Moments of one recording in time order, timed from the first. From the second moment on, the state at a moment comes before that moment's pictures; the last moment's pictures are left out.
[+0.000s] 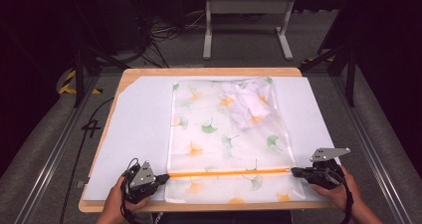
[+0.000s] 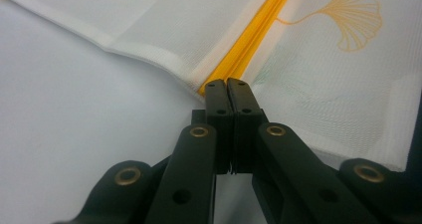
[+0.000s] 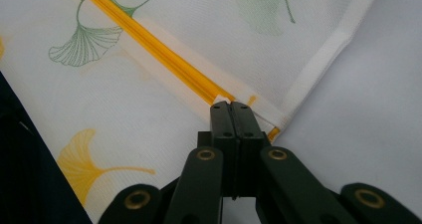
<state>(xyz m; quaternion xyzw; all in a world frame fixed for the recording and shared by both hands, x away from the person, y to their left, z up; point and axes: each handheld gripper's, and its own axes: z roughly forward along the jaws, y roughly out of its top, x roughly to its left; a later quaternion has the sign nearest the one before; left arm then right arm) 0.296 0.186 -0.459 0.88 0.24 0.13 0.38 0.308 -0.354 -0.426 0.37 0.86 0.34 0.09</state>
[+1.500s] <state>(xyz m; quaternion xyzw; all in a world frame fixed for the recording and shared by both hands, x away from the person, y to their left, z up) 0.297 0.200 -0.439 0.86 0.26 0.20 0.39 0.294 -0.352 -0.406 0.32 0.84 0.39 0.21</state>
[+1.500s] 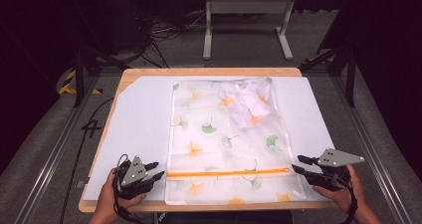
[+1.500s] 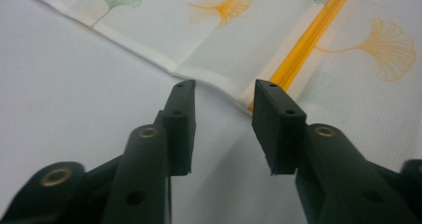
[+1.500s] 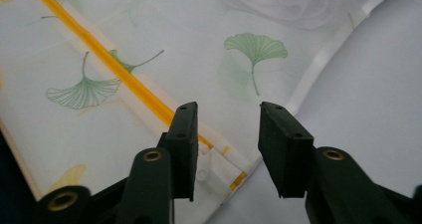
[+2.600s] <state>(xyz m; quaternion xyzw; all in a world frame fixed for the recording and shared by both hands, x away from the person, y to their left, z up) 0.319 0.268 -0.449 0.79 0.36 0.23 0.45 0.308 -0.407 -0.429 0.40 0.76 0.40 0.32</state>
